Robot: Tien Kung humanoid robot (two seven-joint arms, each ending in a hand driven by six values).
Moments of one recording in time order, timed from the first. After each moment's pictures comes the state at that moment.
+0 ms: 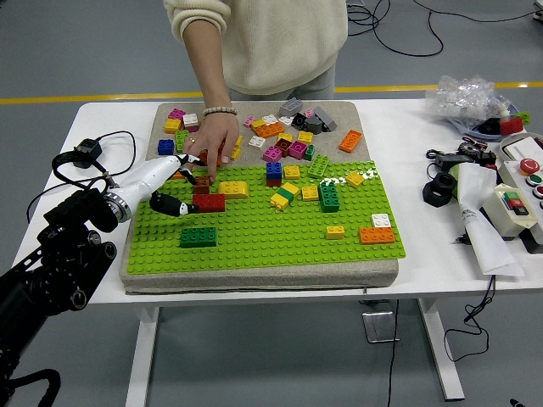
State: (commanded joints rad) left arm -0.64 0.10 -1.25 -0.69 2.20 -0.03 -0.27; right arm 0.19 -0.15 1.42 0.18 -0.99 -0.07 -0.19
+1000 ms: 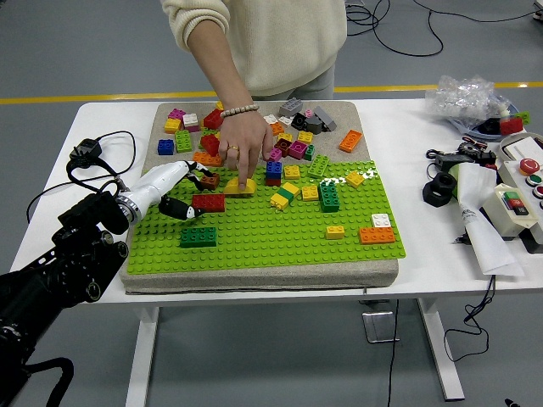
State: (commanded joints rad) left arm -0.72 0.06 -1.20 -0.51 2.15 0.03 -0.32; right arm 0.20 -0.14 1.41 0.18 -0.99 -0.07 -0.19
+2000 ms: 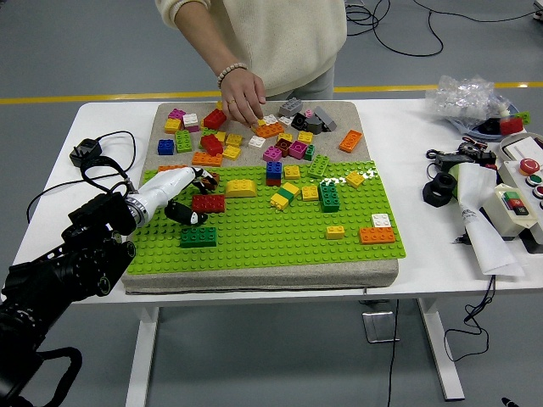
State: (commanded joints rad) left arm -0.79 0.02 -1.11 -0.34 2.13 0.07 -0.35; right arm 0.20 -0.14 1.40 0.18 -0.99 -0.06 -0.20
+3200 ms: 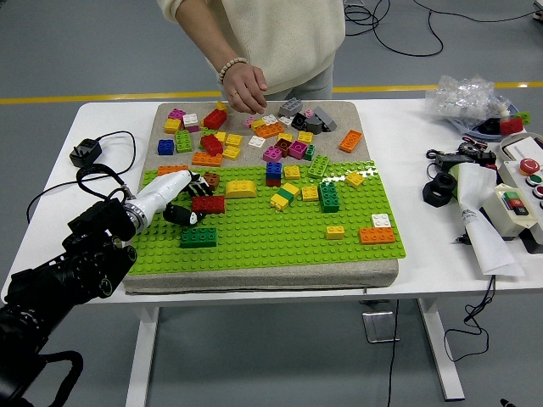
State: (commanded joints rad) left arm -0.79 0.01 -1.09 -0.31 2.04 0.10 -0.35; right arm 0.20 -0.13 1.40 0.18 -0.99 -0.07 -0.20
